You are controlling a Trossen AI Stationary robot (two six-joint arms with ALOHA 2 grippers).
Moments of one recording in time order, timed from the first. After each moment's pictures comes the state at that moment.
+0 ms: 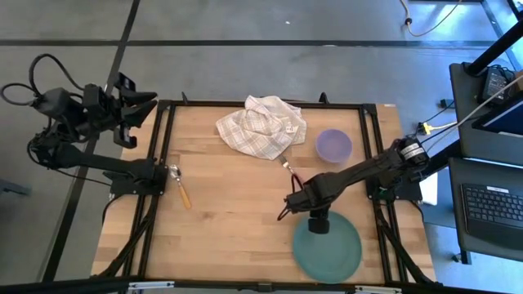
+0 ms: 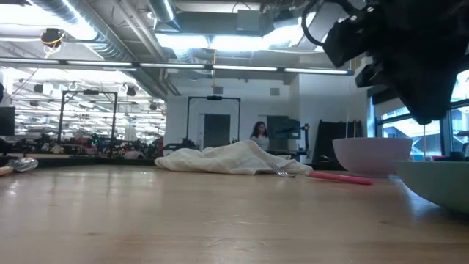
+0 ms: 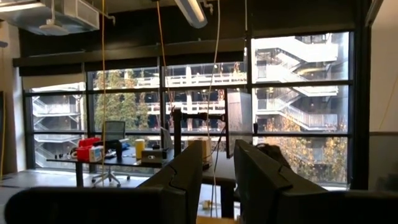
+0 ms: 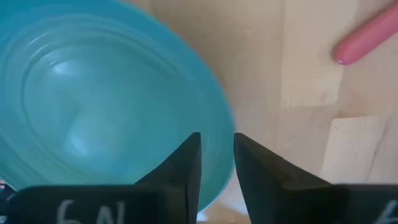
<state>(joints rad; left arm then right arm) 0.01 0.57 1.21 -0.31 -0.22 0.08 0.35 1.77 1.30 -1.17 -0.16 0.46</state>
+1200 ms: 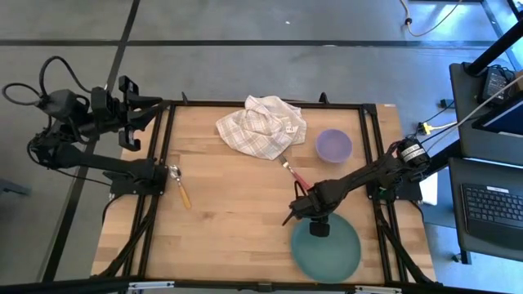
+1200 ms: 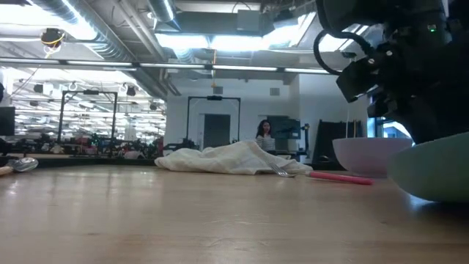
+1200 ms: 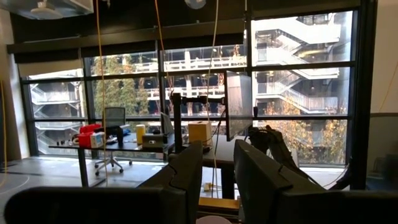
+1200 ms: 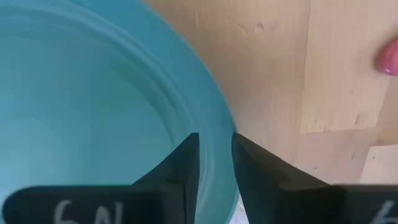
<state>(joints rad) 0.01 0.57 1.21 -0.38 -0.22 0.08 0.38 1.77 1.10 -0.93 -0.12 0.52</state>
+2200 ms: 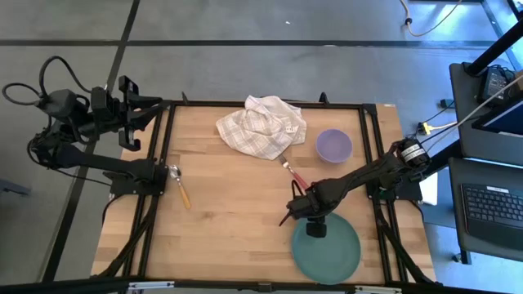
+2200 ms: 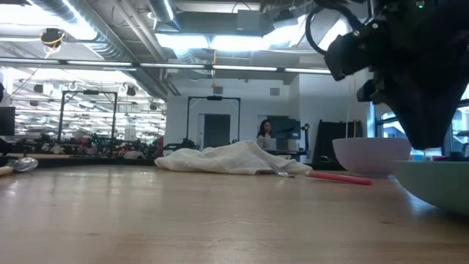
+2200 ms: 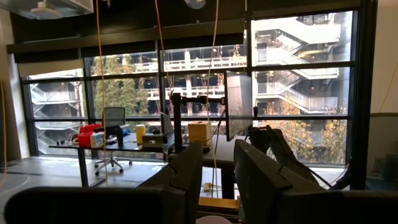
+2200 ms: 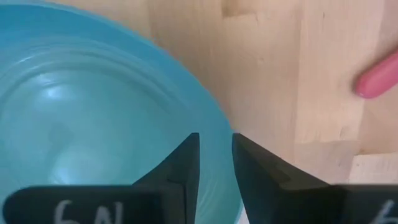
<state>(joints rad) 0.01 0.57 1.21 -0.38 -0.22 0.08 0.38 1.77 1.20 -0.98 -0.10 0.52</state>
